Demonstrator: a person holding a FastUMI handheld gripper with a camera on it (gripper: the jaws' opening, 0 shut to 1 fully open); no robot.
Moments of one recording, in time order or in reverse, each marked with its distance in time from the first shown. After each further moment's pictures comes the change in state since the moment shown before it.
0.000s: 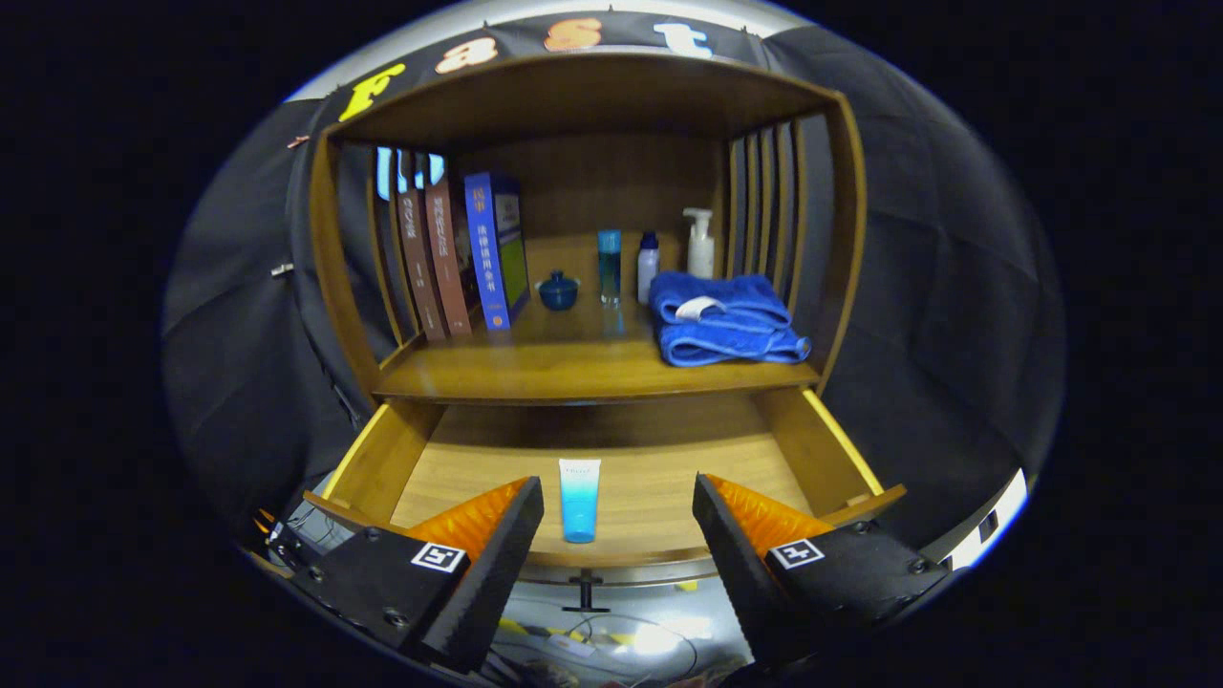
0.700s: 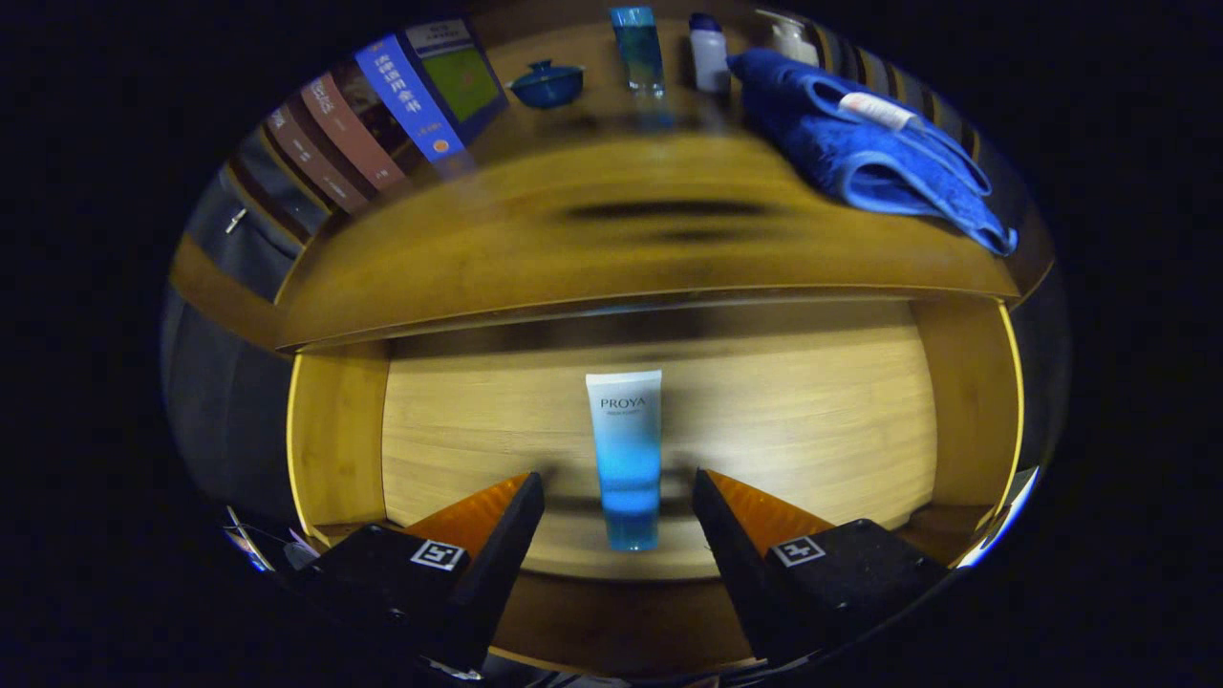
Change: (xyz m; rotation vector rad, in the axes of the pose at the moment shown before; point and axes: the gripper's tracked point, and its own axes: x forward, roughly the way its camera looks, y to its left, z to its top) arm 0.125 0.040 -0.085 0.044 0.658 0.052
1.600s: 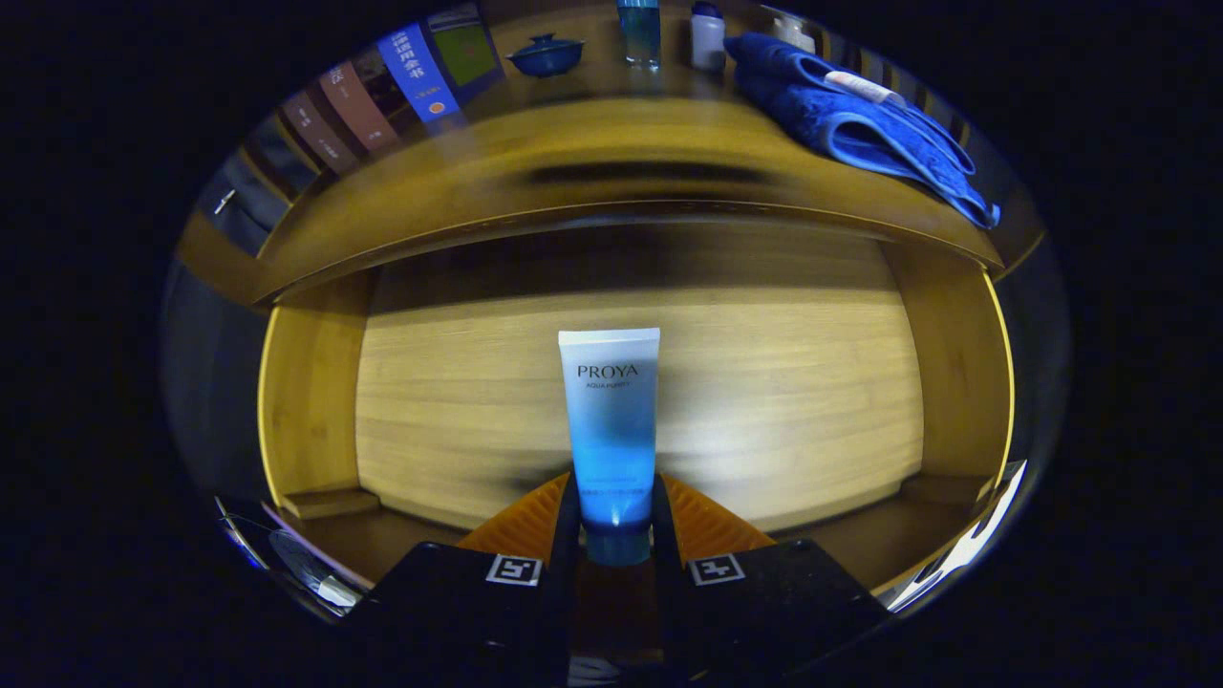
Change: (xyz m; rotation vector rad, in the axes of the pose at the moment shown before) arm -0.011 -0.006 -0.009 -0.024 0.001 -0.038
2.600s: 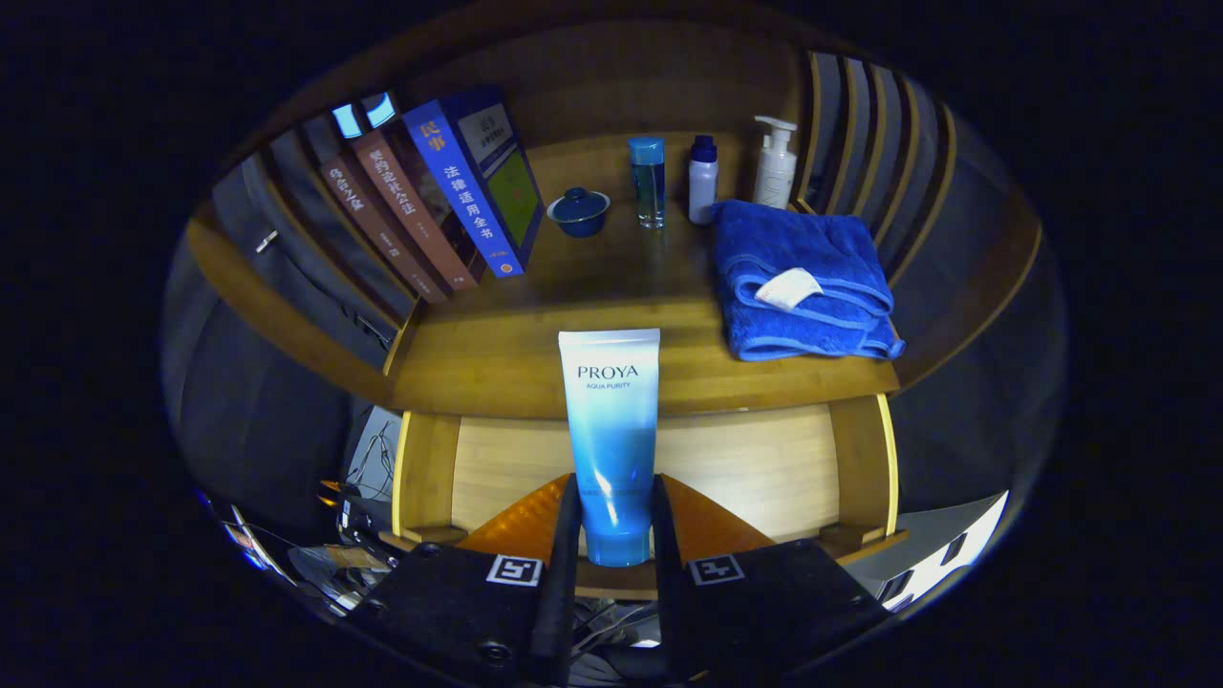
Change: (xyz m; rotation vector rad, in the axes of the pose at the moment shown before) arm -0.112 0.008 0.117 0.003 -0.208 0.050
